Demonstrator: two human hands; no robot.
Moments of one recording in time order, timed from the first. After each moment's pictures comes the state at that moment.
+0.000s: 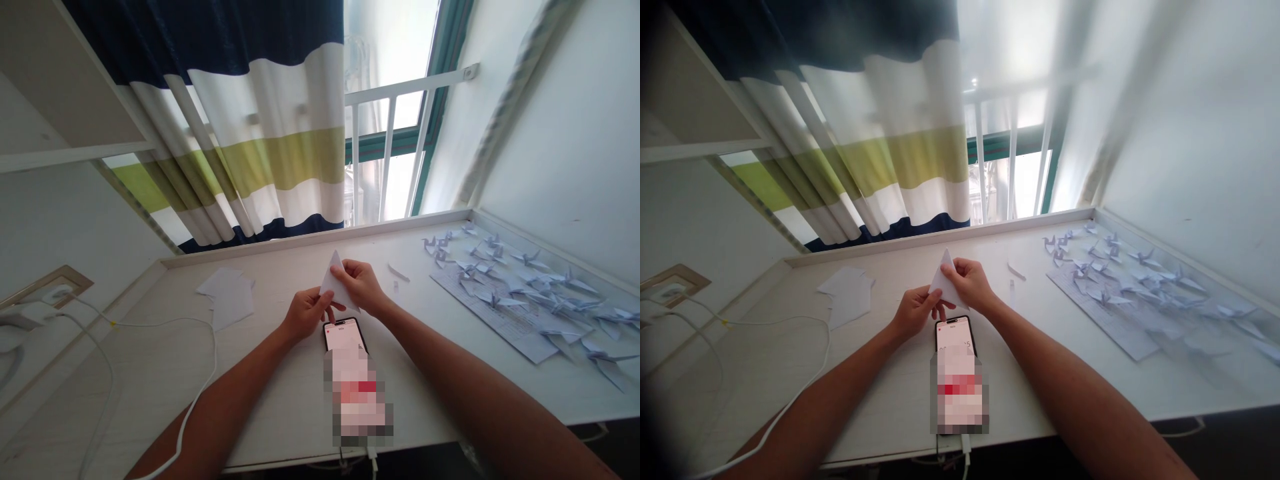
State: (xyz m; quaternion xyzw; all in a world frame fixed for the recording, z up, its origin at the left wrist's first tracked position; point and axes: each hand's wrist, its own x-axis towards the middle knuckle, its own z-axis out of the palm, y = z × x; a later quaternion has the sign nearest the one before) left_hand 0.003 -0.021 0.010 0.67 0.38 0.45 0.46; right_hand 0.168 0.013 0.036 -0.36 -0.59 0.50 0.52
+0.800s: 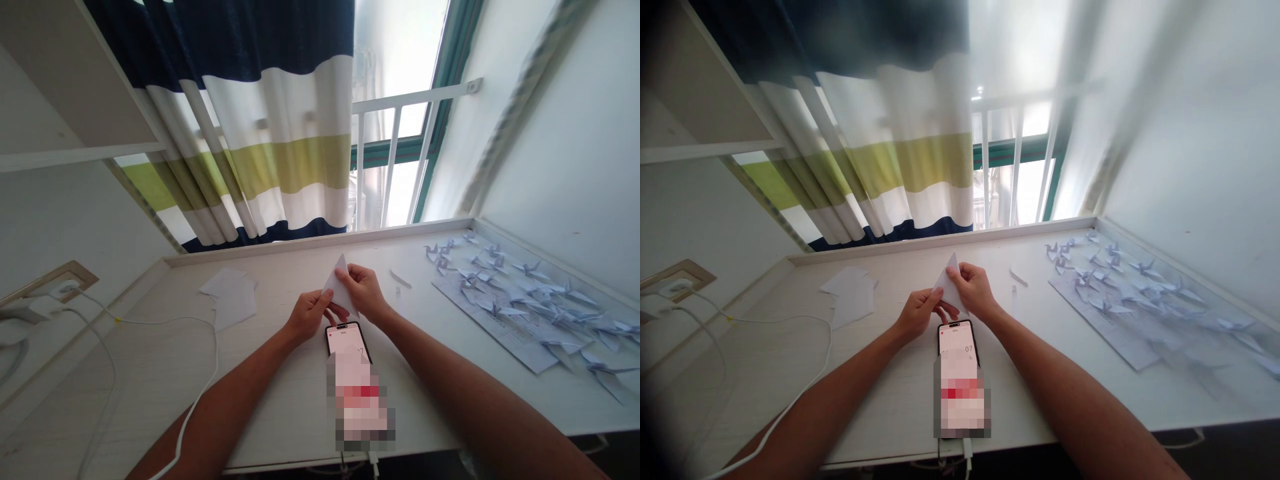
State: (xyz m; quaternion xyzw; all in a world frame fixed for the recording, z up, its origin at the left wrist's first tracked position) left_hand 0.008 -0.019 0.009 0.61 0.35 0.46 0.54; right_hand 0.162 0.011 0.035 -0.38 -0.57 0.48 0.55
